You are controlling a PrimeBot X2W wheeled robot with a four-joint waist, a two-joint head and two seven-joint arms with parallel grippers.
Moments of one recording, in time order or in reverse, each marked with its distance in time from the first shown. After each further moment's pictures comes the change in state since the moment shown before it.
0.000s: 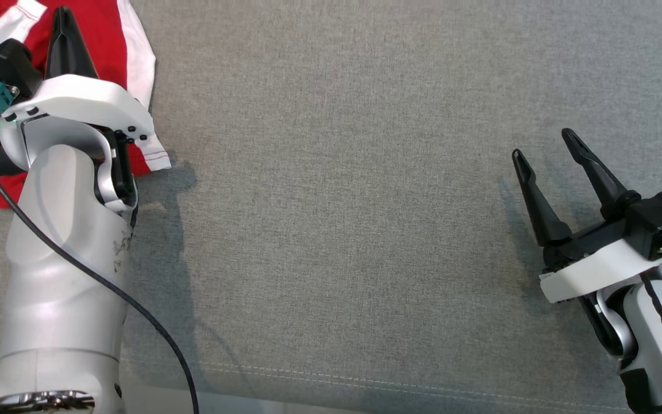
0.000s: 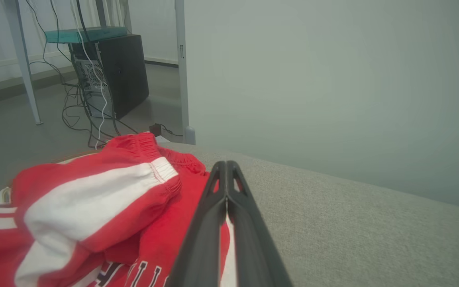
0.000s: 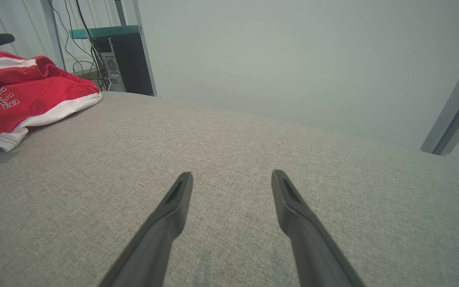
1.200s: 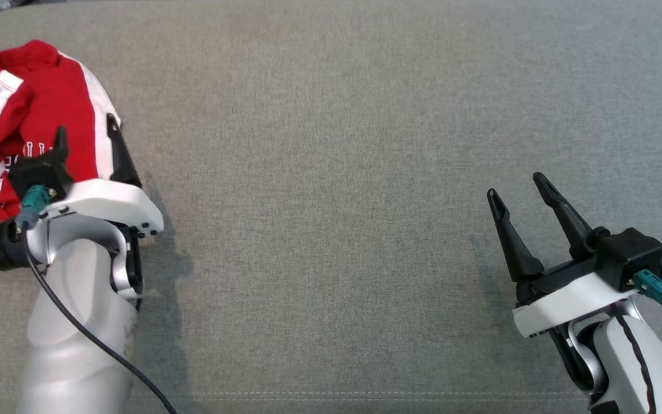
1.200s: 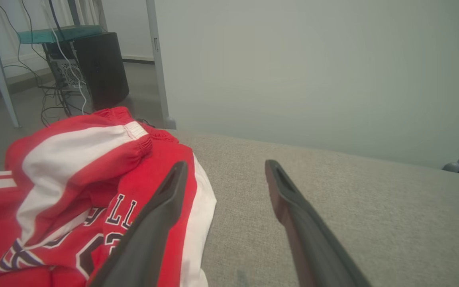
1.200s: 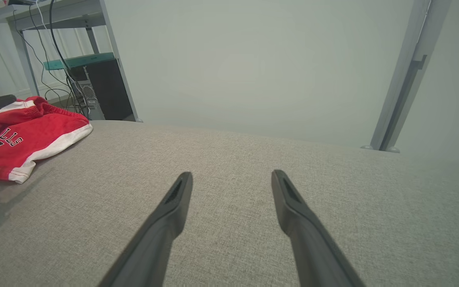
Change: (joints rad) left arm 0.284 0.001 -0.024 -0.125 0.036 0.007 0.000; right arm 0.093 0.099 -0.011 0.021 0.016 0.000 0.000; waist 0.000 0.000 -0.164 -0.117
